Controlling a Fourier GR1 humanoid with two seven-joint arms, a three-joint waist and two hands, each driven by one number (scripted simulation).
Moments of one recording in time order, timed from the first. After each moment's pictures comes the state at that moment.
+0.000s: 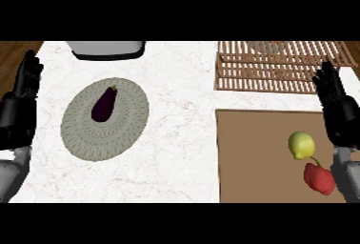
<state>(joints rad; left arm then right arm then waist) -0.25 0.60 -0.18 -1.49 0.18 0.43 -0.18 -0.22 -0.42 0.02 -1.45 -0.19 -0.19 -0.04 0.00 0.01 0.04</state>
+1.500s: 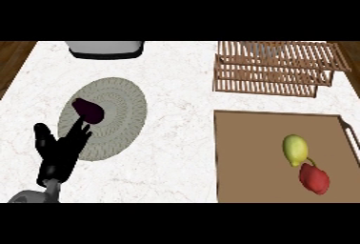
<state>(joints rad) -0.05 0.43 -0.23 -1.35 0.44 0.23 0.19 0.85 -0.23 -0.06 -2.16 0.20 -0.56 -0.10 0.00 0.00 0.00</state>
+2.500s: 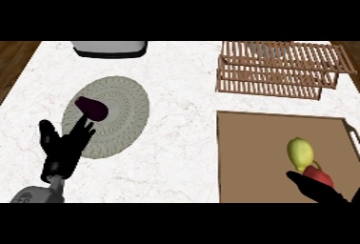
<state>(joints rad) -0.07 0.39 -0.20 -1.32 0.40 0.19 0.20 0.24 -0.13 0.08 -2.11 1.00 -0.30 0.97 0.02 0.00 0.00</state>
